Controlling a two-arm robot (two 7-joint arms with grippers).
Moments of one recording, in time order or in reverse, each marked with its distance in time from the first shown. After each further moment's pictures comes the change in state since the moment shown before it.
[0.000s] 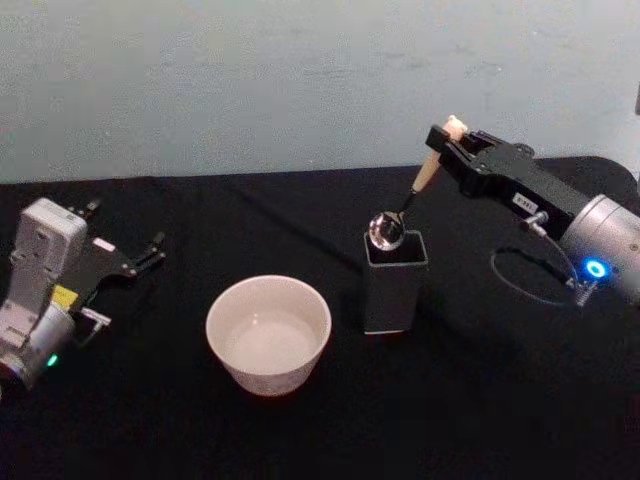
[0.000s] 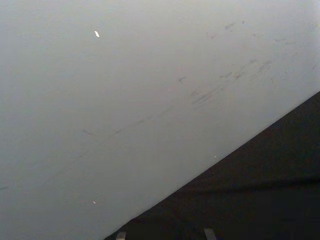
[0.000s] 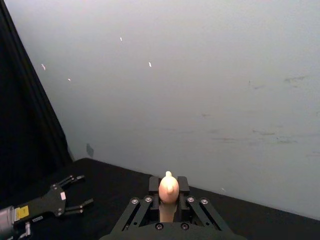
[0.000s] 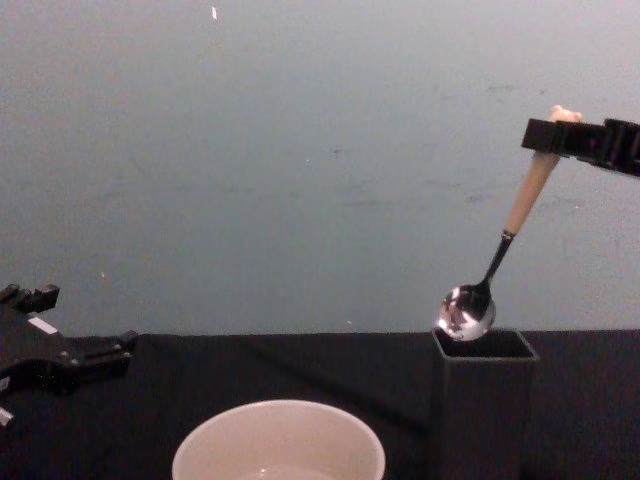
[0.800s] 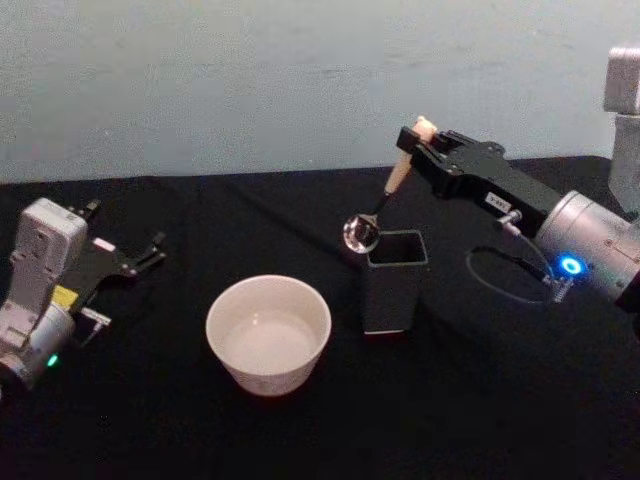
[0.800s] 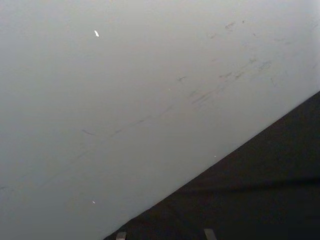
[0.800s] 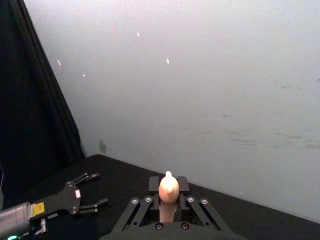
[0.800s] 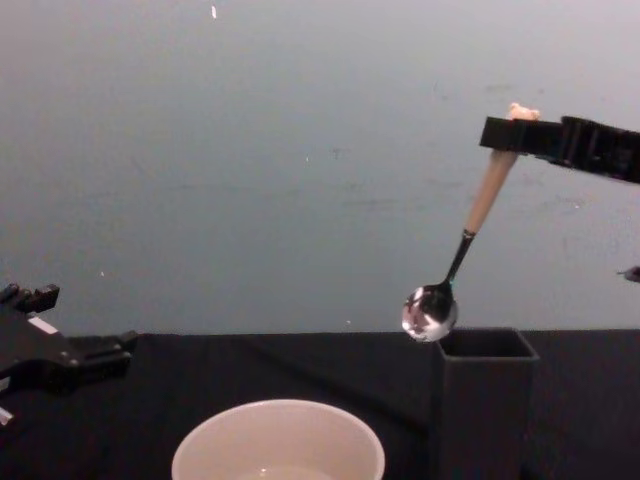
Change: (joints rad) left arm 0.000 0.000 0.000 0.000 0.000 0.000 0.000; right arm 0.038 -0.032 -0.039 0.012 -0.024 0.021 0.027
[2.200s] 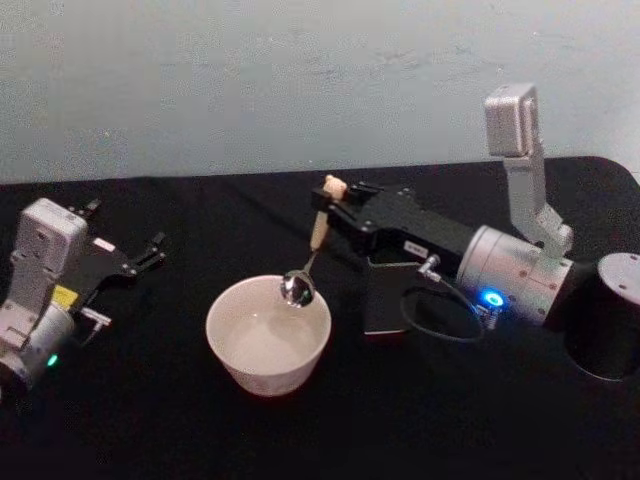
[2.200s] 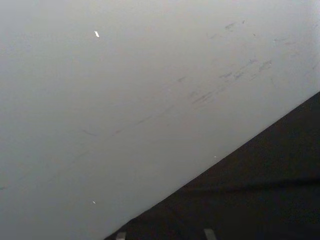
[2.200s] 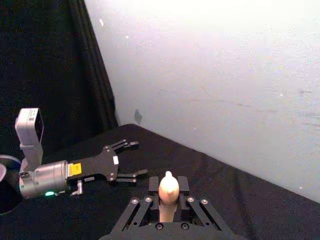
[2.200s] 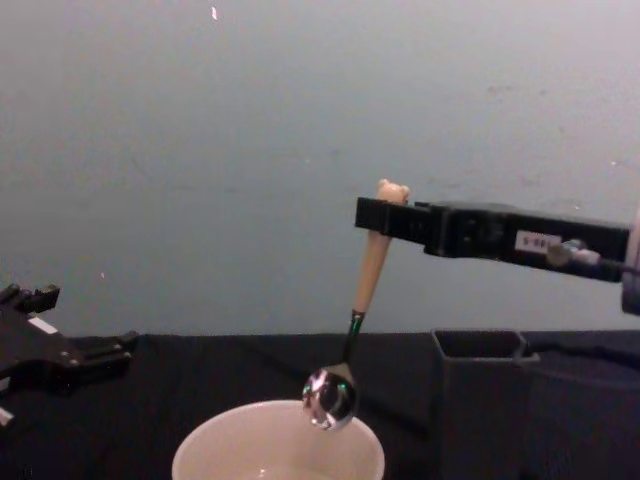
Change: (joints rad) left arm 0.000 0.000 0.000 0.000 0.000 0.000 0.000; right arm 0.071 -0.076 -0.139 0.096 -0.132 0.006 0.119
